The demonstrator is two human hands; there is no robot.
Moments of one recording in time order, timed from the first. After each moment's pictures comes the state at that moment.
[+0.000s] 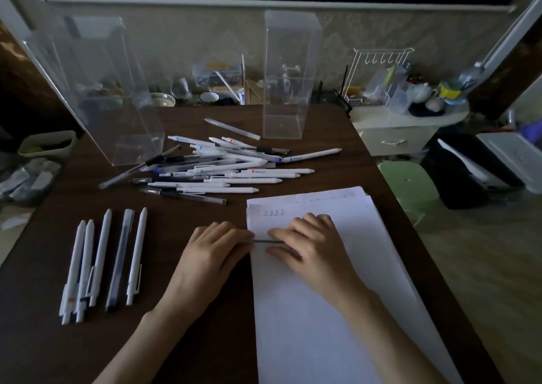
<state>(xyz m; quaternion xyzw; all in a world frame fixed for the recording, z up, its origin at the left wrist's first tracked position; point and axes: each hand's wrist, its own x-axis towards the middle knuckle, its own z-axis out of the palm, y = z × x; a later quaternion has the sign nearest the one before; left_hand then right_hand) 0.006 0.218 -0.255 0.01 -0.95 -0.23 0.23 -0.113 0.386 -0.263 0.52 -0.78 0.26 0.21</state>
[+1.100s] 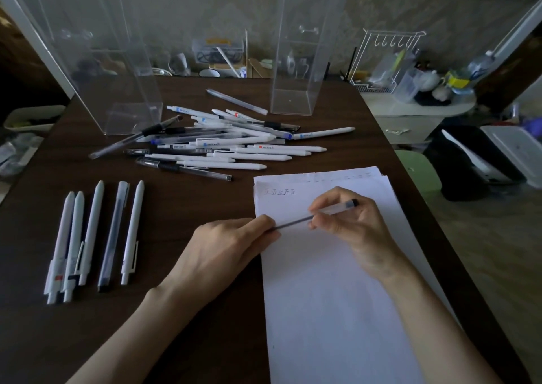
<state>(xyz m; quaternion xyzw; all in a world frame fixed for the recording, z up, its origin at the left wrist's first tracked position) 0.008 0.233 -0.247 -0.03 -0.96 -0.22 0.17 -0.116 0.408 -0.227 0.31 -0.65 0.65 -0.25</state>
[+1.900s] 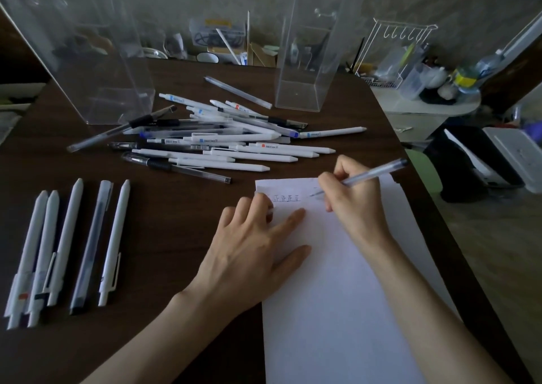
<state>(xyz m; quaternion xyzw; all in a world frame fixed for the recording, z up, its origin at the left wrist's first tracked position) -0.023 0.248 -0.260 0.05 -0.98 -0.12 0.13 -0.161 0.361 -0.248 0.19 -0.80 0.57 -0.06</state>
